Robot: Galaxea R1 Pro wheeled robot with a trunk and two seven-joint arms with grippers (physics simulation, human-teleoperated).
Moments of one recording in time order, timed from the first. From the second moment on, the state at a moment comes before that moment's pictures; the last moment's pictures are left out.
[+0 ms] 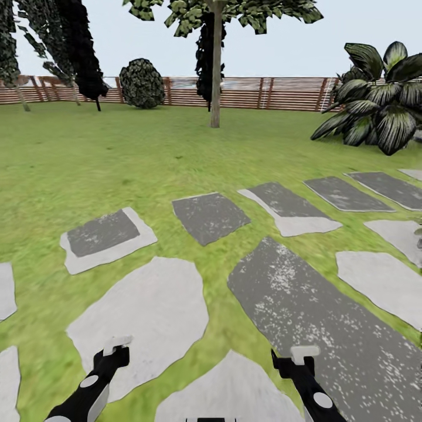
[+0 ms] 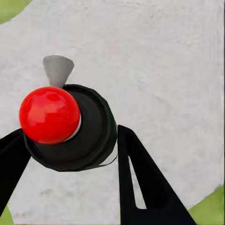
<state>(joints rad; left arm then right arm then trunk) -0.51 0.08 0.16 -0.34 0.00 -0.22 0.00 -0.33 -0.04 -0.01 -0.63 0.04 -0.19 -0.01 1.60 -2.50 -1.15</state>
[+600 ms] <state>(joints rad) -0.51 0.08 0.16 -0.34 0.00 -0.22 0.00 -0.33 -0.04 -0.01 -0.63 0.04 -0.19 -0.01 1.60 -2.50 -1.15</state>
